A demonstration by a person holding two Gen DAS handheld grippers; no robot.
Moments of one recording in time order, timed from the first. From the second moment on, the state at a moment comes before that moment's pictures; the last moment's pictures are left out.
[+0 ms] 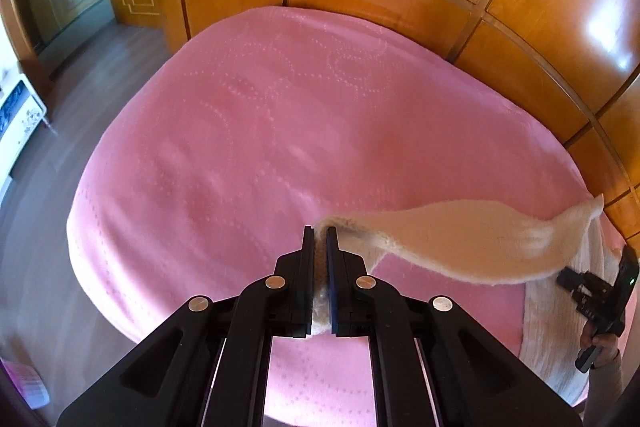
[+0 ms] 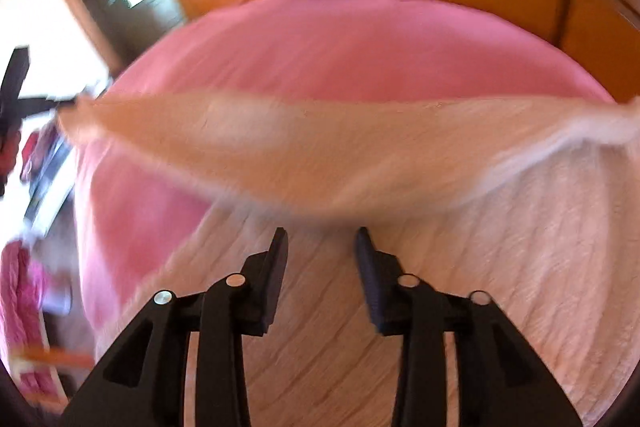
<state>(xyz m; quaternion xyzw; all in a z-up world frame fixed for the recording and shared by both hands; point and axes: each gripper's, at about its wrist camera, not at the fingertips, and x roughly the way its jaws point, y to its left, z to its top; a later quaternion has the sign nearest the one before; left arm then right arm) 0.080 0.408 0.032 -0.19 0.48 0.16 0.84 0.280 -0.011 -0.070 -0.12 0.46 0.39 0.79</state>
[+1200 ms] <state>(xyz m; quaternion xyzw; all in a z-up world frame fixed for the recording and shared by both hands) 0.052 0.467 -0.041 -0.33 0.42 0.25 0.81 0.361 0.081 -0.023 -0.12 0.39 0.32 0.85</state>
